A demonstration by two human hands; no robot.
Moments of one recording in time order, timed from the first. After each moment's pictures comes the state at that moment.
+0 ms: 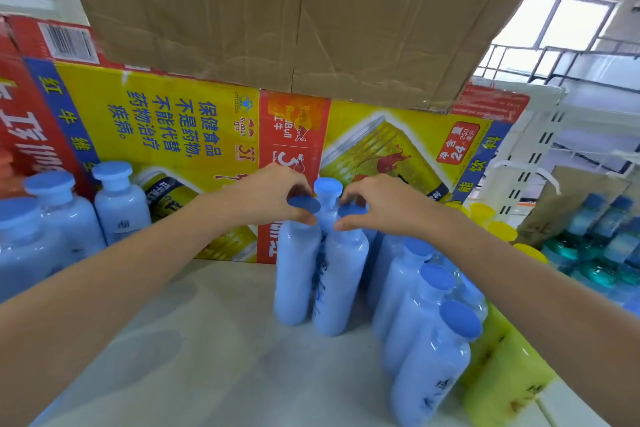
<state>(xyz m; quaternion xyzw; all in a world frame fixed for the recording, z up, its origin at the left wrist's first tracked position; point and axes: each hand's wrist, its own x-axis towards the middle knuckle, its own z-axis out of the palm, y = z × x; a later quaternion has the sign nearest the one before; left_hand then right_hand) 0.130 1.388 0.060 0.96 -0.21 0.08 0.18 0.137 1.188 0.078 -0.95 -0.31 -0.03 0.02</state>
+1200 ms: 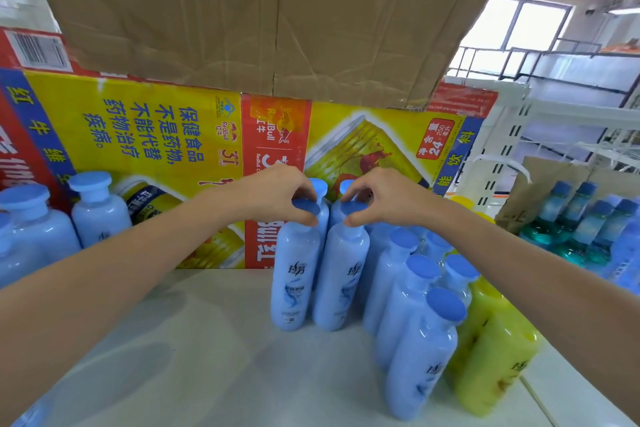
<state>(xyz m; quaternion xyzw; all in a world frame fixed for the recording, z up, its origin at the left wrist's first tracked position) 0.128 1.368 0.073 0.95 -0.27 0.05 0.14 0.134 1.168 0.082 -0.95 -0.27 -0.02 0.15</state>
